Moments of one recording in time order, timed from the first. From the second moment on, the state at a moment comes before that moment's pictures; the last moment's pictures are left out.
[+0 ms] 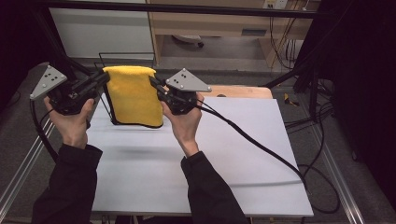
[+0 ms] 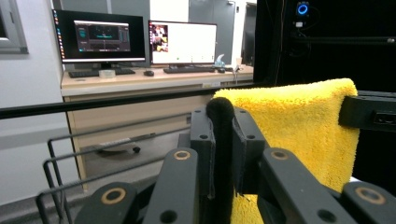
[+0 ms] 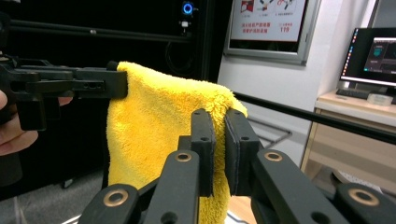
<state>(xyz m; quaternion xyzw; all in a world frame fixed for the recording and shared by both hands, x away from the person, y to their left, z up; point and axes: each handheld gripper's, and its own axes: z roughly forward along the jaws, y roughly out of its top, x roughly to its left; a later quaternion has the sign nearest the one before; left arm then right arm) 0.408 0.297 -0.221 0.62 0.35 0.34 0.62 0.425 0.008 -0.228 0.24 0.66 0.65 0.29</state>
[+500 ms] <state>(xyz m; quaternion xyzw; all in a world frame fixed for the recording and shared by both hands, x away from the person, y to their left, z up) 0.413 0.316 -0.195 0.60 0.35 0.36 0.63 0.437 0.030 -0.199 0.22 0.65 0.66 0.31</state>
